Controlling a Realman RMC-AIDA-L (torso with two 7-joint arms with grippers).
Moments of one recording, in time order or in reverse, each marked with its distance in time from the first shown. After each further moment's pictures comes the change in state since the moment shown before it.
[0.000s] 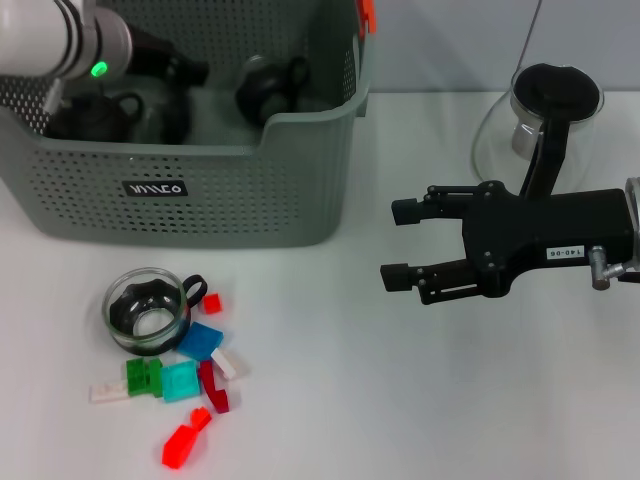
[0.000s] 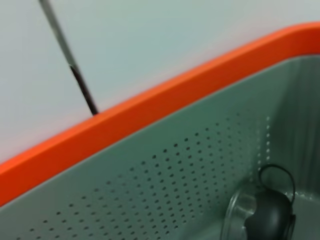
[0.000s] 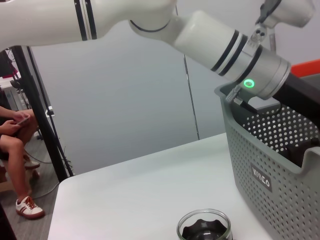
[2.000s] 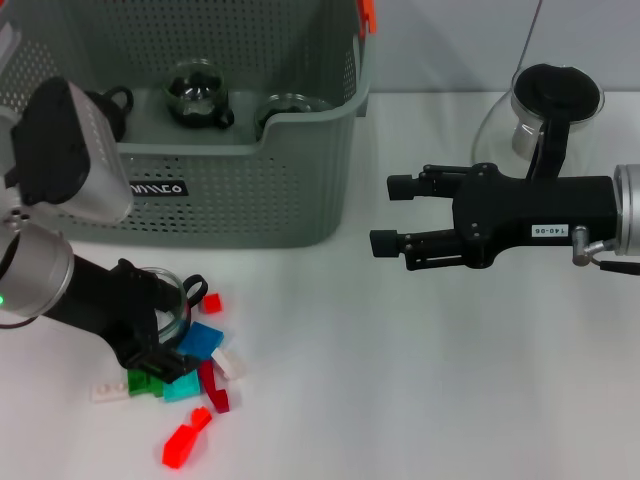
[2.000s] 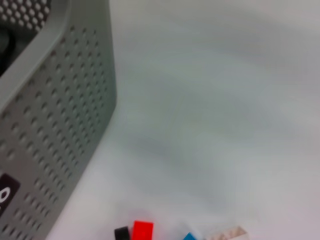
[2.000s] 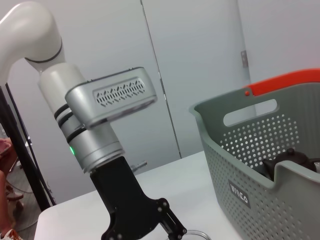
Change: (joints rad) left arm 0.460 -0.107 0.138 0.683 -0.086 0.954 0.374; right arm 0.036 0.017 0.067 0.089 0.006 0.051 -0.005
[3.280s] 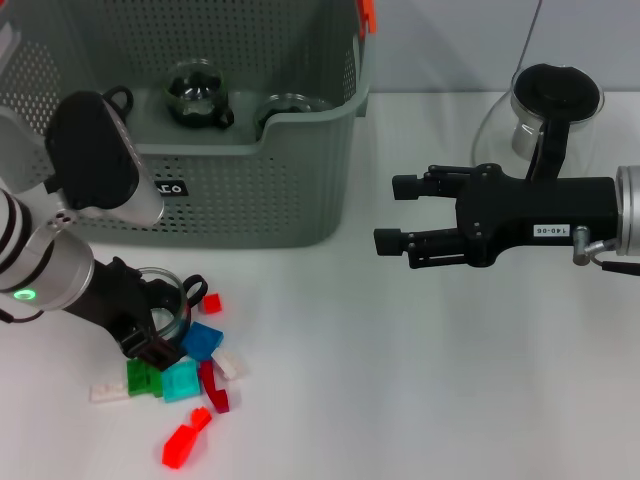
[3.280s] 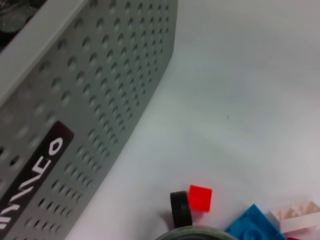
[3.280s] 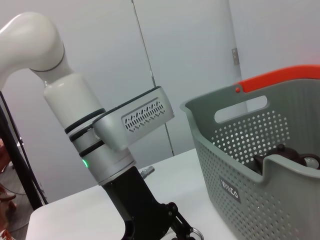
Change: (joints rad) left arm -0.035 0.001 0.105 -0.112 0.148 -0.176 -0.128; right arm -0.001 -0.004 0.003 0.014 -0.004 0.018 -0.007
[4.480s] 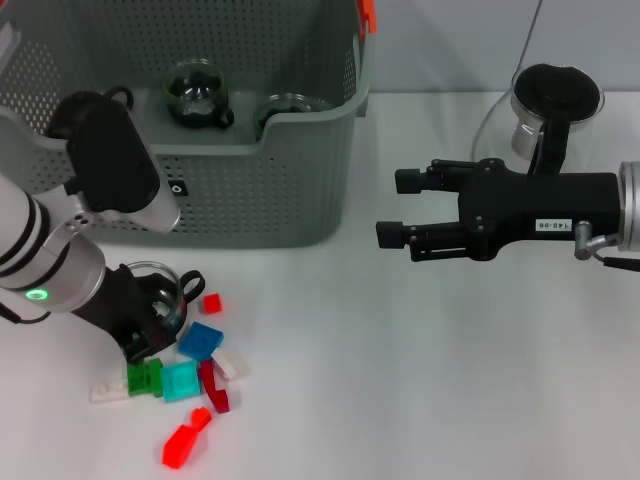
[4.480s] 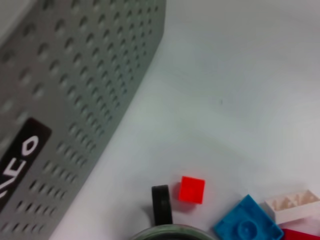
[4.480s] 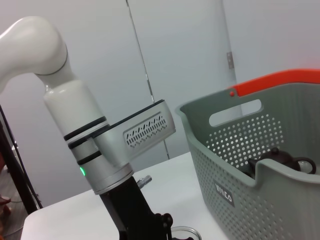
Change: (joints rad) left arm -0.046 0.001 0.023 -0.049 0.043 0.017 -0.024; right arm 0.000 -0.002 0.004 -0.001 0.006 0.007 0.002
